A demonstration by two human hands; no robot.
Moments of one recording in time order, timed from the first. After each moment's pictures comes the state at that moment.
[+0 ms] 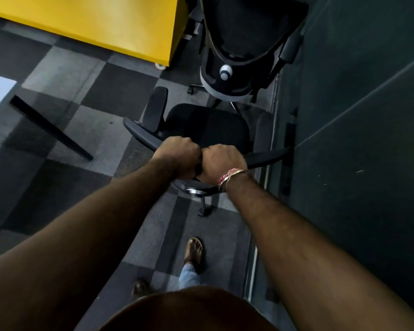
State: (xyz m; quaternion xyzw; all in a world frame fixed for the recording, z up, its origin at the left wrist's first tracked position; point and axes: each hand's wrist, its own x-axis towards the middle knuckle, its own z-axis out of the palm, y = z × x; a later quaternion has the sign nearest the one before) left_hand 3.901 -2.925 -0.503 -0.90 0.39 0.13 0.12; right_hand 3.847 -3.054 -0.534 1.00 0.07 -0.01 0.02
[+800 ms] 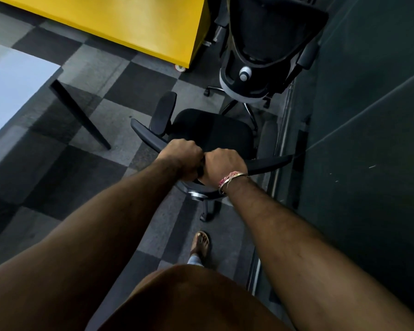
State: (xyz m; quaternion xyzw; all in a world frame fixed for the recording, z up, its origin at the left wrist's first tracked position) left_hand 3.839 -2.844 -0.510 -0.92 0.35 0.15 0.12; right_hand 3.787 -2.969 -0.523 1.00 0.08 -0.05 0.02
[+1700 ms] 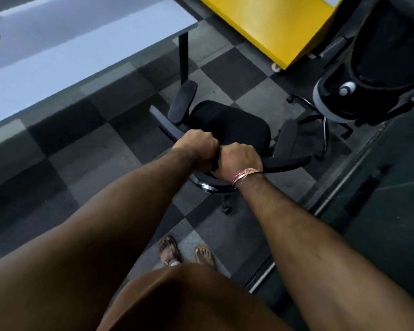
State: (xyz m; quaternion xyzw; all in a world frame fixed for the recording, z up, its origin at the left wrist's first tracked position) left_hand 3.659 -2.679 -0.501 -0.97 0.15 0.17 0.07; right_hand 3.664 -2.813 -0.525 0.96 0.27 -0.04 0.04
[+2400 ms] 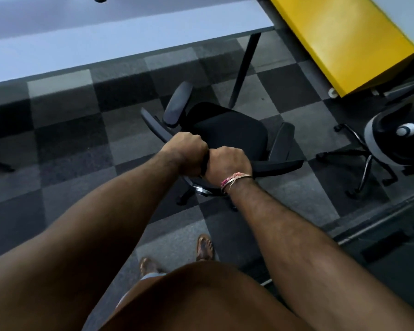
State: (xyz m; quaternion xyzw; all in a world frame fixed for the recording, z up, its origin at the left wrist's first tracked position) left_hand 3.505 -2.616 -0.493 -0.98 -0.01 0.20 0.05; right_hand 3.554 -2.741 -0.525 0.89 0.45 -0.02 0.02
